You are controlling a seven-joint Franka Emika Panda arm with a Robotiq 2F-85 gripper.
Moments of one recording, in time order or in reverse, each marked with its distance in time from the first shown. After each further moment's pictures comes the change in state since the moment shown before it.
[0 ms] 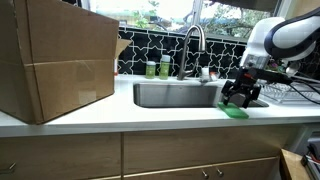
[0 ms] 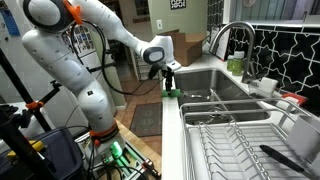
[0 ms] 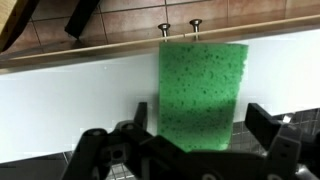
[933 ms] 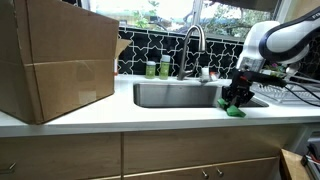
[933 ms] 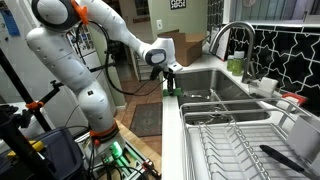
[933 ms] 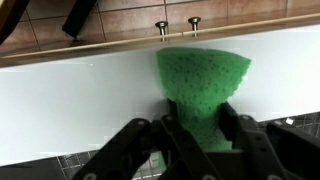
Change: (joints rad) arm 0.011 0.064 -0.001 0.018 0.008 0.041 -0.004
